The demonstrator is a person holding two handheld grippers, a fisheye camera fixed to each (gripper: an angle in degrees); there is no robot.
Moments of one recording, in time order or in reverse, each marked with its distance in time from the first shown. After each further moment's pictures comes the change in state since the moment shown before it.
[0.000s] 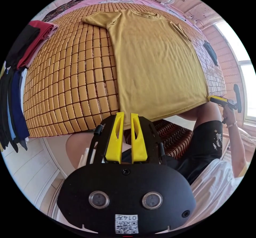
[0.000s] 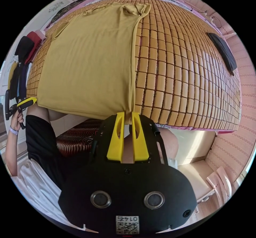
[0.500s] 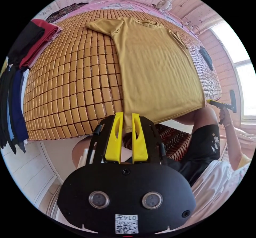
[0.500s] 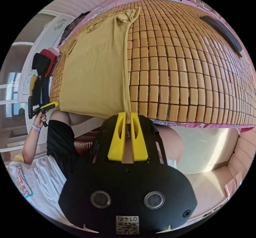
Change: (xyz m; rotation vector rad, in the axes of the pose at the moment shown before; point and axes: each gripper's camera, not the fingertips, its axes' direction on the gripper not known) left arm -0.039 0.008 0.027 0.127 0.064 -0.005; right arm 0.078 0.042 0.007 0.085 -0.282 0.050
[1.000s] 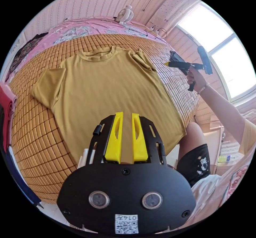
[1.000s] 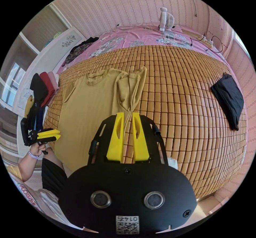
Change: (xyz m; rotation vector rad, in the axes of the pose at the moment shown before) left arm 0.090 -0.160 0.057 0.146 0.179 0.286; right arm 0.011 -0.161 -0.056 0.330 0.097 -0.118
